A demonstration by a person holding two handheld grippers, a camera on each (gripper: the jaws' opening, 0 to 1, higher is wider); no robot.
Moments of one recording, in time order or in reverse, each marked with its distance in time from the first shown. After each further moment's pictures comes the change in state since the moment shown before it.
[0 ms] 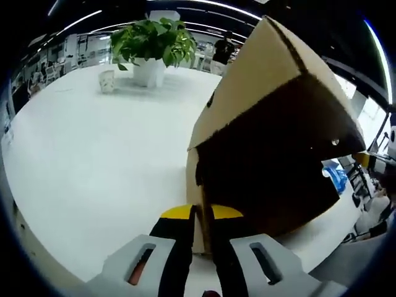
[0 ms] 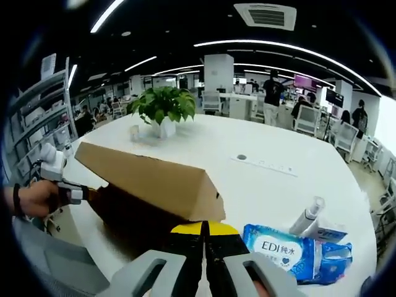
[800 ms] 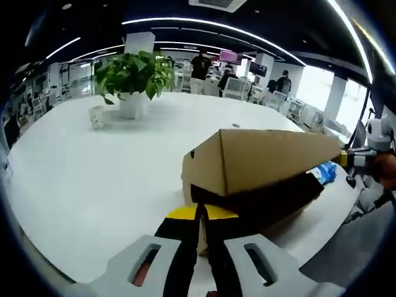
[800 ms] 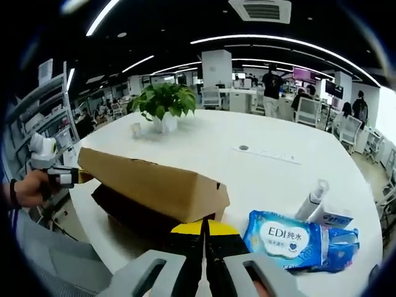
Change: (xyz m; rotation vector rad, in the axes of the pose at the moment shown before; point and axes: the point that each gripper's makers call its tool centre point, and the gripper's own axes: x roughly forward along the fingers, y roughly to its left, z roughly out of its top) left arm -0.043 -0.011 0.029 0.194 -0.123 -0.087; right arm -0.008 0.009 -0.027 0.044 0.033 0.021
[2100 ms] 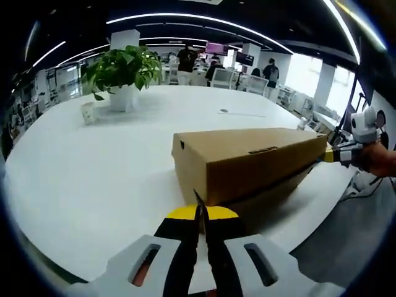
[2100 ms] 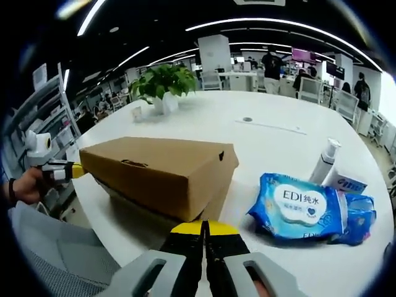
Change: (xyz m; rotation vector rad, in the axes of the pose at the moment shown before) left arm -0.016 -0.007 -0.040 0.033 0.075 -0.048; right arm 0.011 0.008 -0.059 0.064 0.101 0.034
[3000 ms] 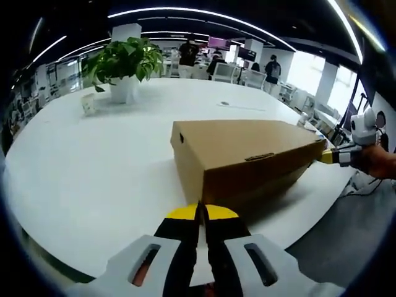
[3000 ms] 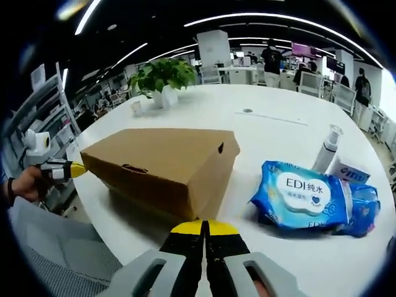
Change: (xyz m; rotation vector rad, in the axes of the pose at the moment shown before) left arm 0.003 0.002 -0.017 -0.017 0.039 0.003; right arm 0.001 -0.002 -0.017 0.025 0.027 0.004
